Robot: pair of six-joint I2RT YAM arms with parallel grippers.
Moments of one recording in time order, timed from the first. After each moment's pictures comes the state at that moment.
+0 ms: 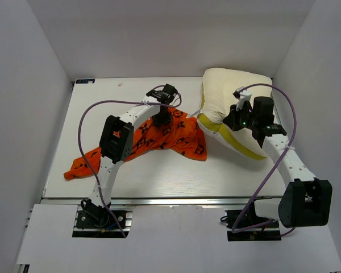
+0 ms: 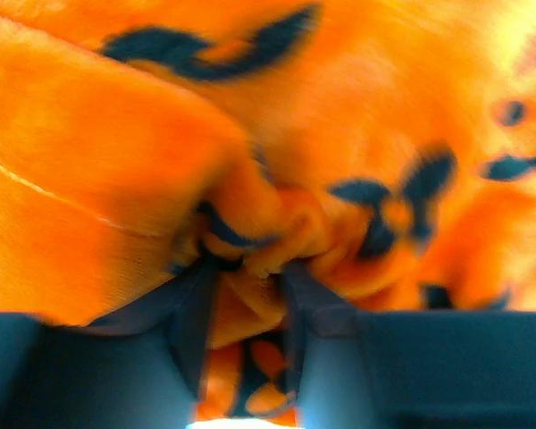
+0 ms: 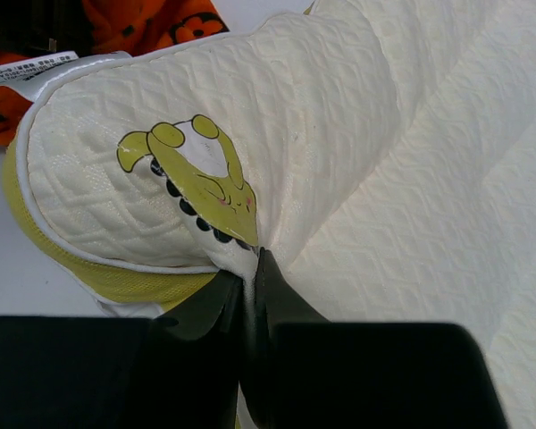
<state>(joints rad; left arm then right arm) -0.55 2.32 2.04 -0.95 -0.30 -0.75 0.11 1.26 0.95 -0.23 -0.46 -0.14</state>
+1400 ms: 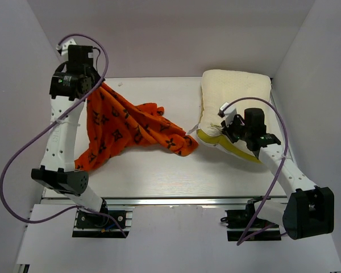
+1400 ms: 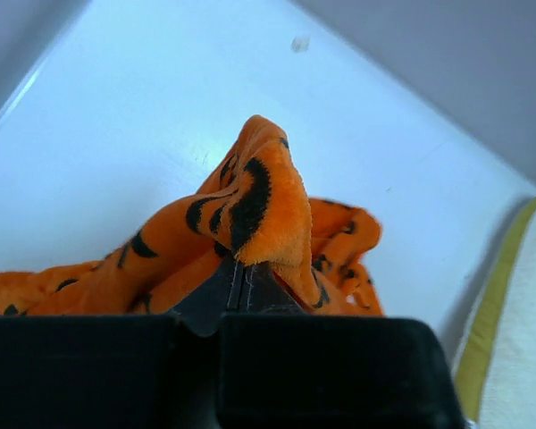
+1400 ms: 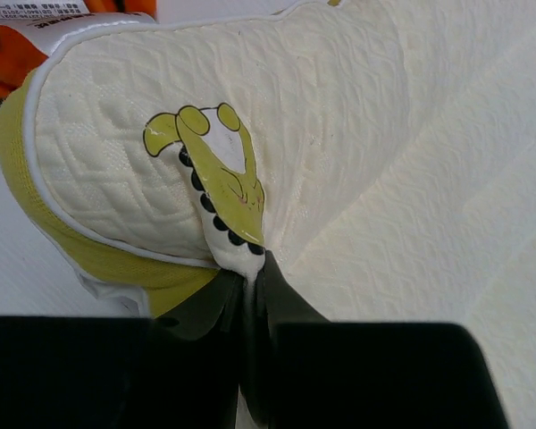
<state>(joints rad) -0.16 1.60 2.03 -1.10 -0.40 -0.60 0.22 1.17 0.80 -0.25 -0.35 -0.52</state>
